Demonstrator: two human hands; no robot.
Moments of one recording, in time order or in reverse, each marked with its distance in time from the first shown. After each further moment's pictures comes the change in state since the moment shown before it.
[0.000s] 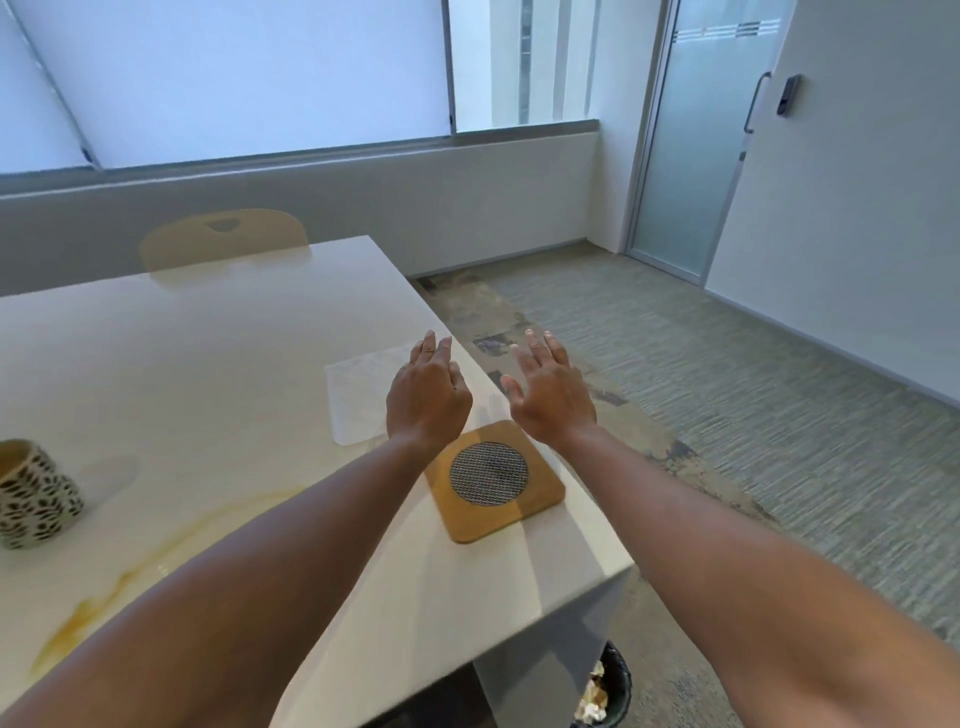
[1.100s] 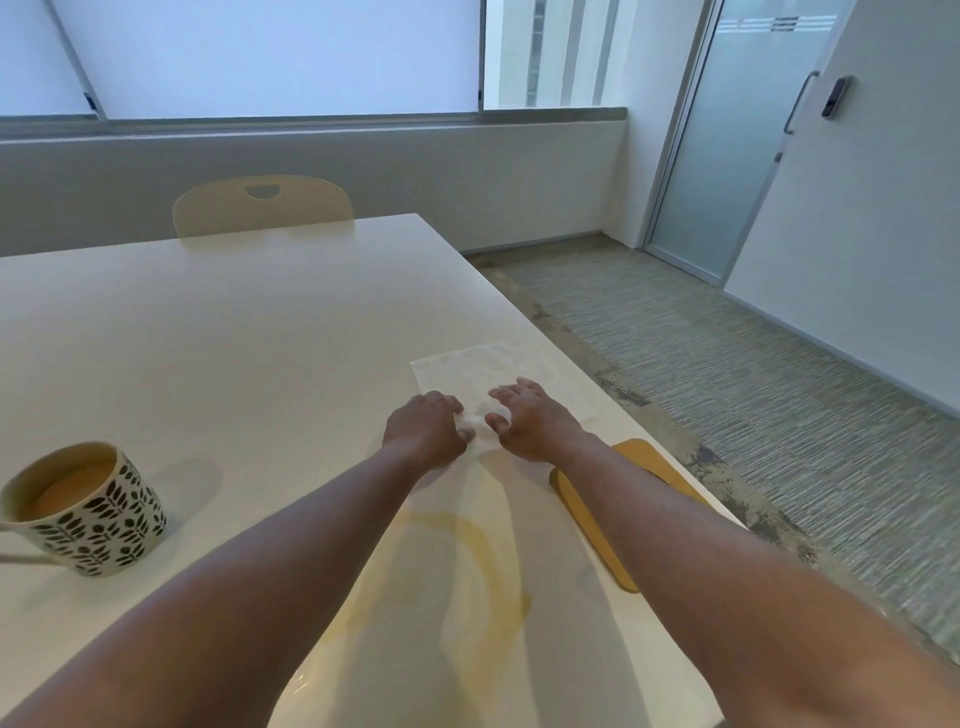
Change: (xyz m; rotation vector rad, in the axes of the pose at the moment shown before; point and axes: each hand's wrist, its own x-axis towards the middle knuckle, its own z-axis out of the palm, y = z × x) left_hand 0.053 -0.193 -0.019 0.222 -0.431 0.004; right_hand 0.056 -0.142 0.108 0.076 -0.437 -0.031
